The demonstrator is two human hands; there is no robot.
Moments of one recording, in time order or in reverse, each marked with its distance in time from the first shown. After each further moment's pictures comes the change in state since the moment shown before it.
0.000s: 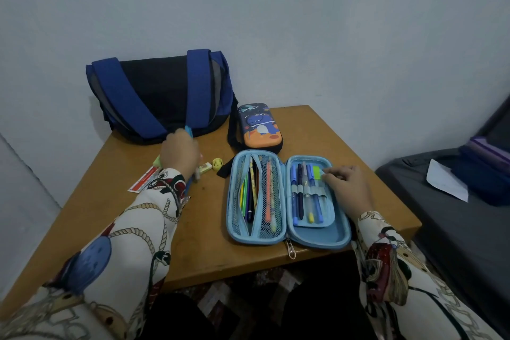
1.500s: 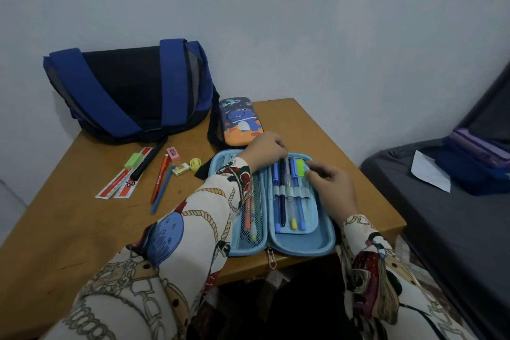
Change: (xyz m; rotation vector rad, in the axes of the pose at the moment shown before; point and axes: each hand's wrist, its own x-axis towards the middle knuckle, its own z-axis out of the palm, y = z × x) left_hand -0.049 0.146 0.076 -0.387 -0.700 0.371; right_hand 0.001 0.008 0.004 0.194 -0.052 -0.007
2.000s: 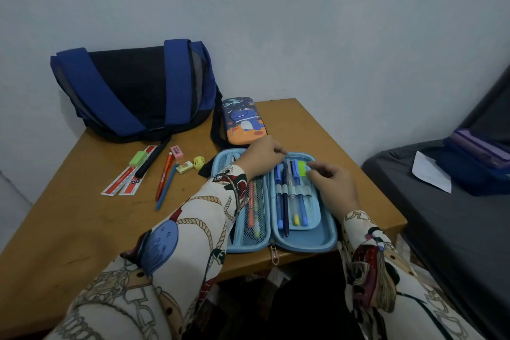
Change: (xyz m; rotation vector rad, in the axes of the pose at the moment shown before) left_hand -0.017 -0.009 -0.002 0.175 0.043 0.160; right_hand 0.002 0.002 -0.001 -0.013 0.007 0.055
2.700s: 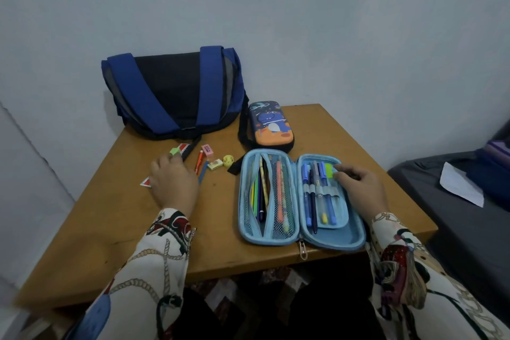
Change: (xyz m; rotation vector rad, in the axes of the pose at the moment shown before) left_hand -0.129 -0.133 -0.065 0.409 0.752 -0.570; right_hand -0.003 -0.004 0.000 -0.014 0.030 -0.011
